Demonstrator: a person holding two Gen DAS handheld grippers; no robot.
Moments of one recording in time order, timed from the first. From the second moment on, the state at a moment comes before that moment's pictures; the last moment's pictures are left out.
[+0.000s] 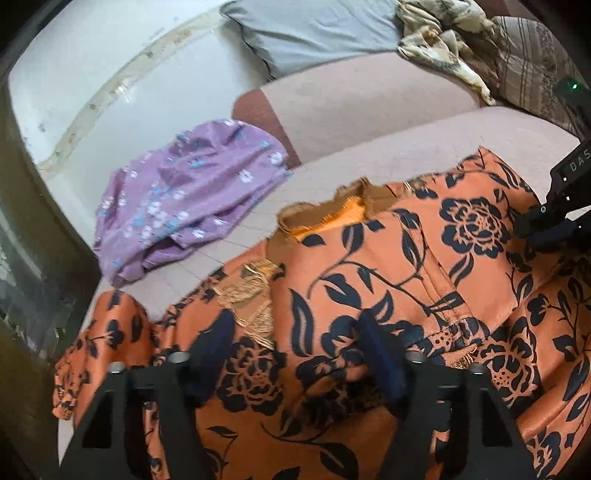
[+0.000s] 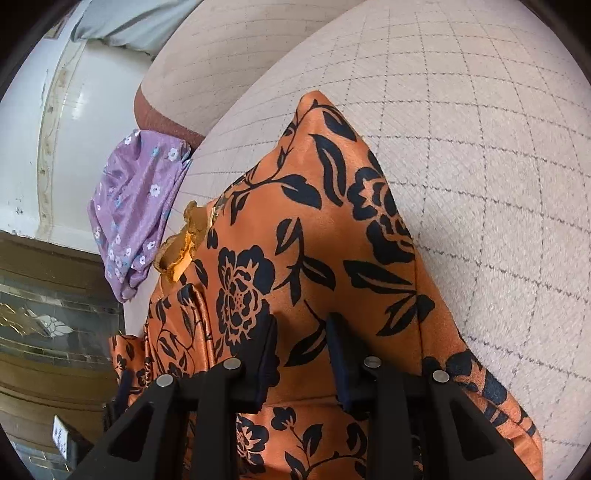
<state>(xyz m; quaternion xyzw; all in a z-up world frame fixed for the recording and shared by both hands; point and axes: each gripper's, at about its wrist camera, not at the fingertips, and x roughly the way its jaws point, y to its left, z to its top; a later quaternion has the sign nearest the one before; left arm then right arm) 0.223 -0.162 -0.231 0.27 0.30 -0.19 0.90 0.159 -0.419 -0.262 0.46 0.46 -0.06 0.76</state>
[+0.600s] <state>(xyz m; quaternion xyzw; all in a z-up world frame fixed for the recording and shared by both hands) 0.214 -0.151 -0.222 0.24 0.34 -0.28 0.86 0.162 -0.416 -0.261 0.45 0.46 -0.06 0.77</state>
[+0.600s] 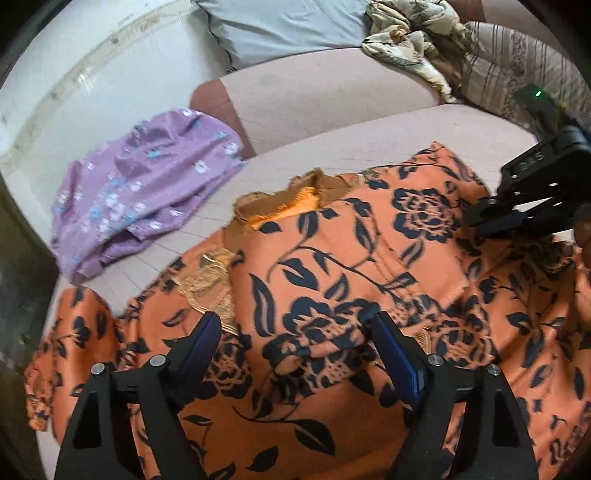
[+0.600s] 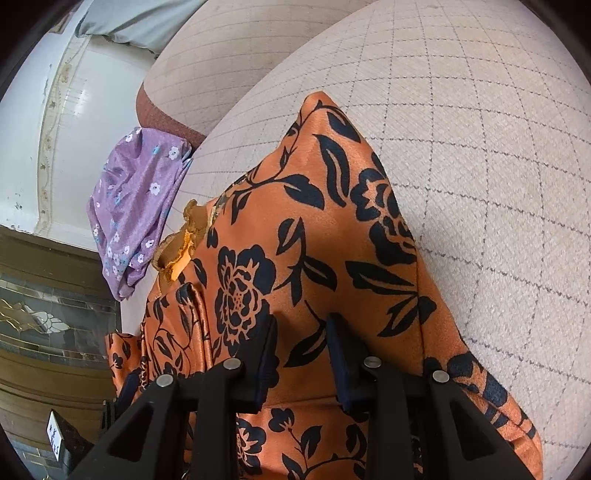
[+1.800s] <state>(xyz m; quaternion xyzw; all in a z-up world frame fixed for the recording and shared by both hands) 0.220 -0.186 -0.239 0.33 0.33 -0.24 0.85 0.167 -0.405 -0.259 0.41 0.45 -0.07 0.79</state>
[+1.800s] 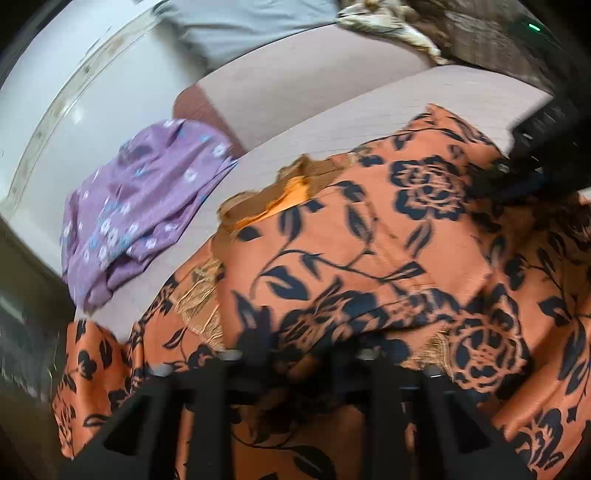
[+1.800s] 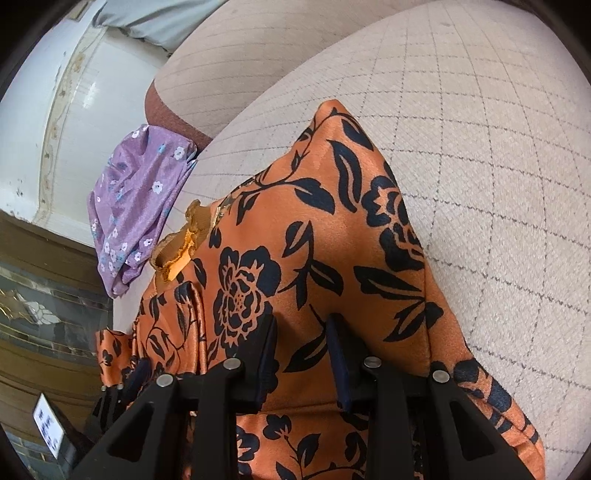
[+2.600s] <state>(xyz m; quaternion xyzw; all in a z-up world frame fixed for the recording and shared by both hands) 0.263 0.126 -0.165 -0.03 0.35 0.06 0.94 0.167 -0.388 -0.253 0.34 0.44 -0.09 0.83</state>
